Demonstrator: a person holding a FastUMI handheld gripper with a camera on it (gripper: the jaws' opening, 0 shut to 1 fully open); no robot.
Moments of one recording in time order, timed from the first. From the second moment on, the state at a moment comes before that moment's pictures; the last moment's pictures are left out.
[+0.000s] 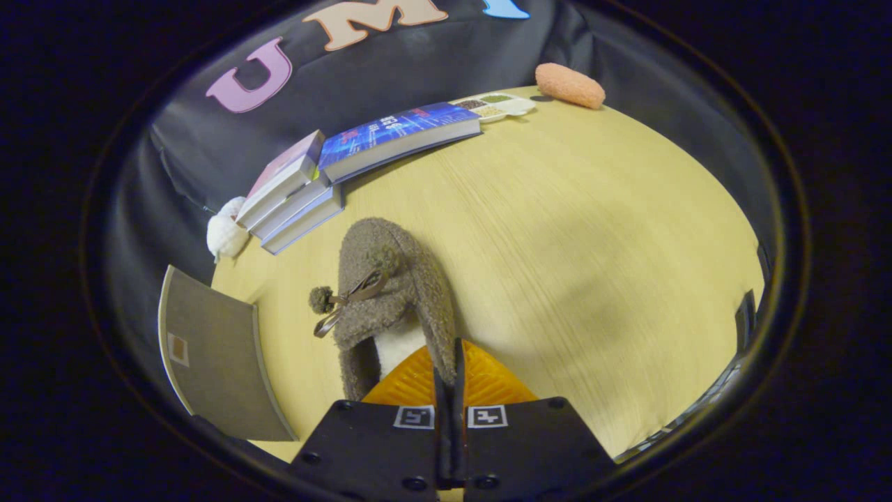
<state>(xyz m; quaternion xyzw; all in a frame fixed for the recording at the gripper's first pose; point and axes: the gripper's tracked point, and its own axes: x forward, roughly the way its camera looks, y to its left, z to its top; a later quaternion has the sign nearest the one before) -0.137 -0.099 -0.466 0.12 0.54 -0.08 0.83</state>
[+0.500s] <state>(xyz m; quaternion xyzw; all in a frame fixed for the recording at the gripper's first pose) -0.126 -0.070 -0.443 0.17 0.54 -0.08 0.82</state>
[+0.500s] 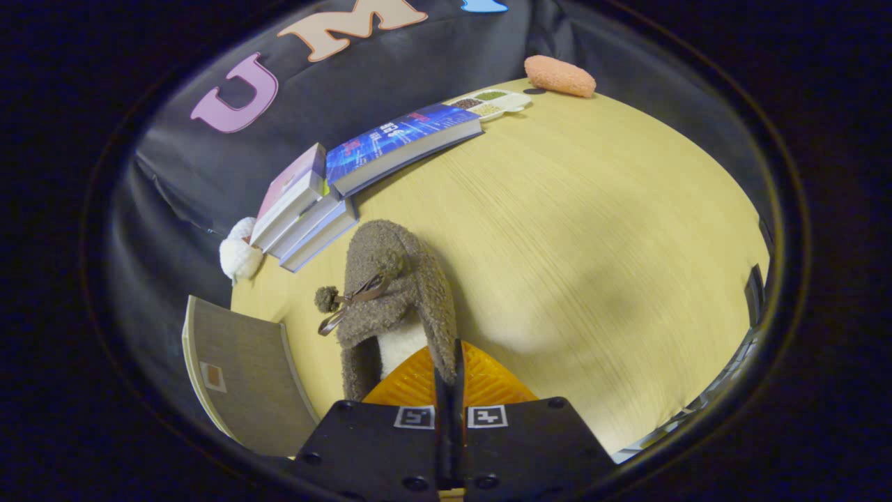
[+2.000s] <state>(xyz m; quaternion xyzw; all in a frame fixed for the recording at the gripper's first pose) -0.078 0.161 -0.304 0.20 0.46 0.10 0.86</state>
